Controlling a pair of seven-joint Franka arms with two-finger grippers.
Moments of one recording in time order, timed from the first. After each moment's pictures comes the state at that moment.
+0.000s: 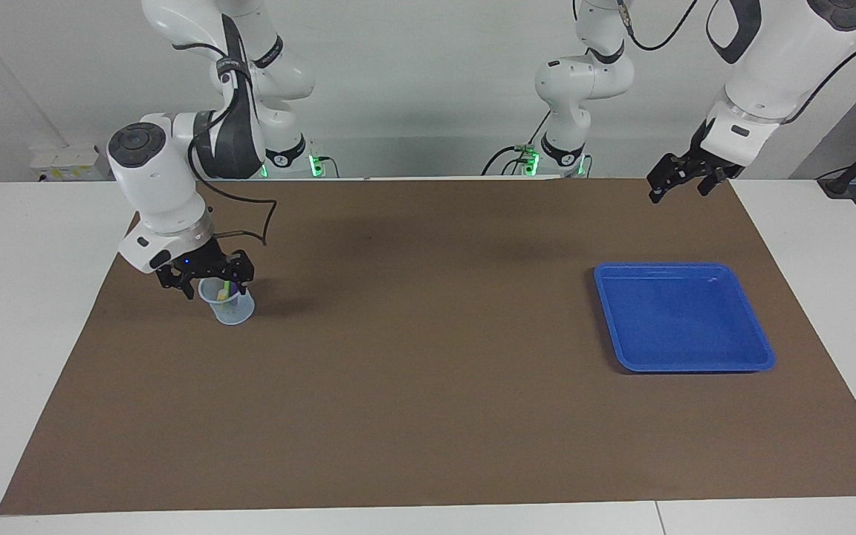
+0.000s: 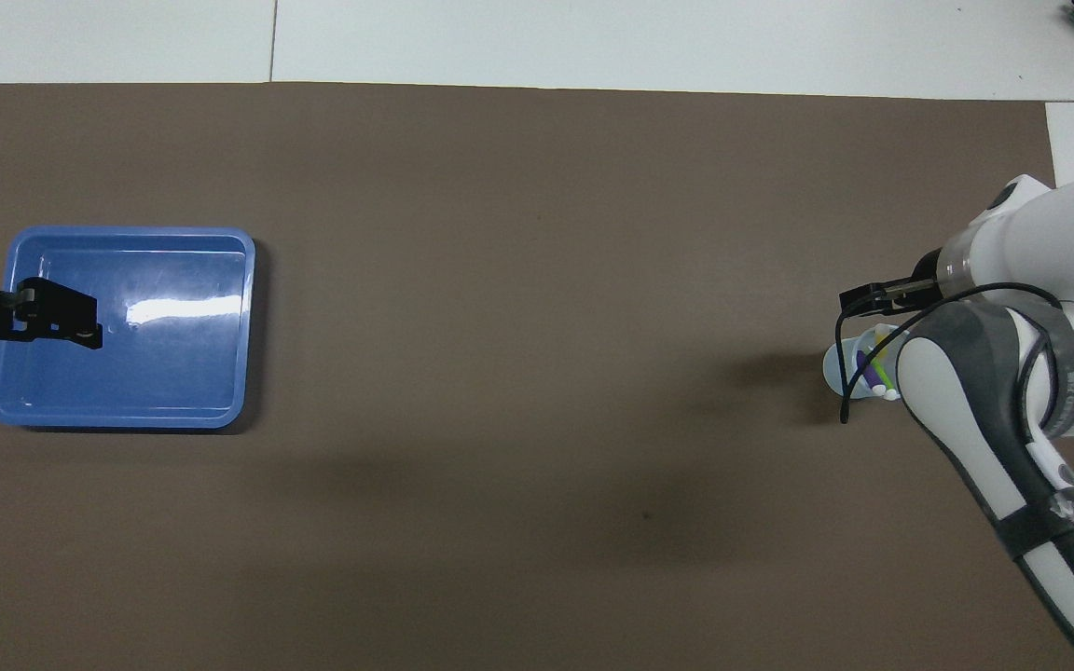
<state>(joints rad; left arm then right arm) 0.07 -0.04 -0.13 -1.64 -0.01 1.50 -0.15 -0.05 0.10 0.05 -1.96 -0.06 2.10 -0.05</state>
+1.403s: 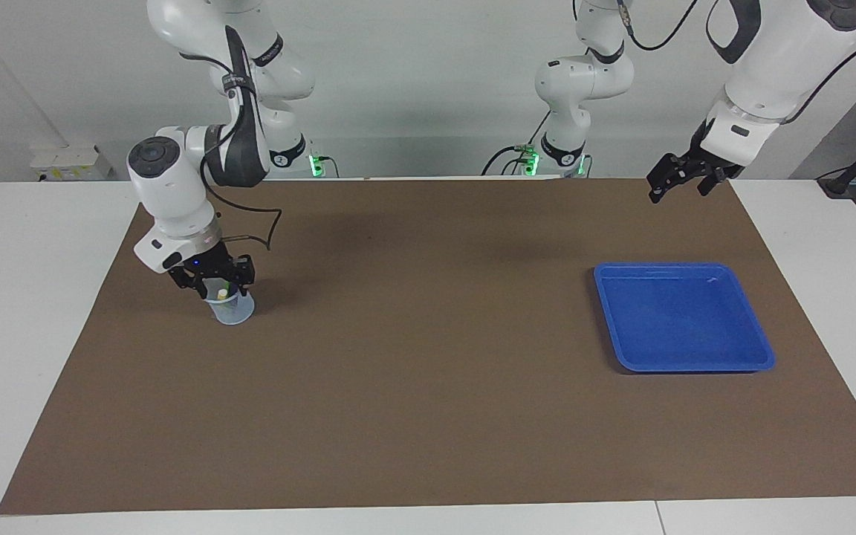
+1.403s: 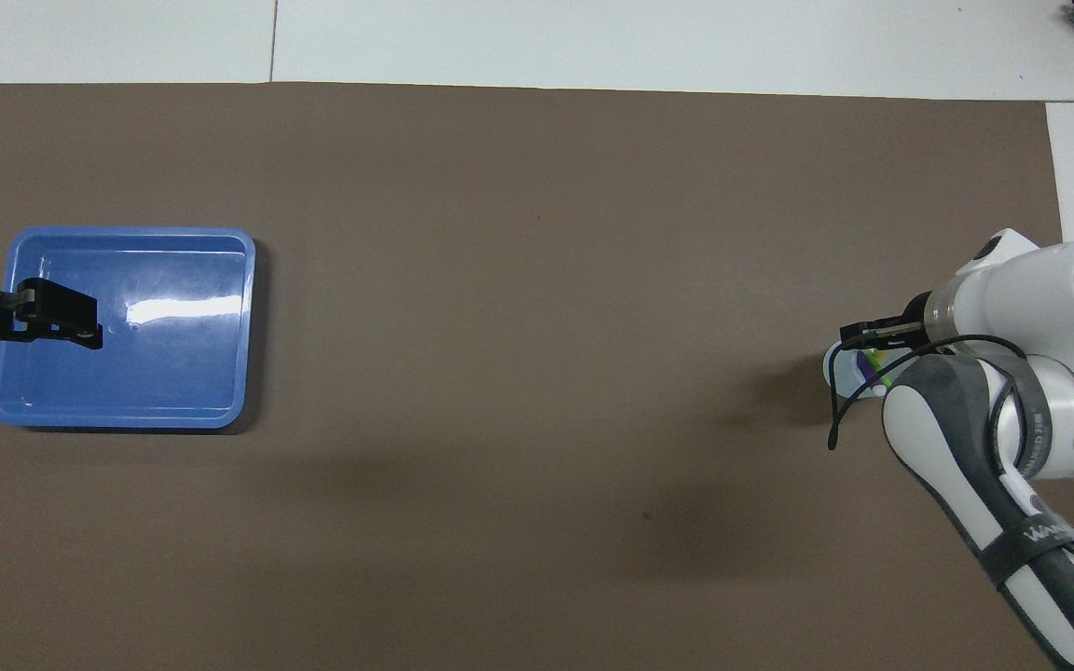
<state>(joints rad) 0.07 -0.04 -0.13 -1.64 -0.01 1.50 -0.15 -0.07 0.06 0.05 -2.14 -0.06 2.25 -0.05</state>
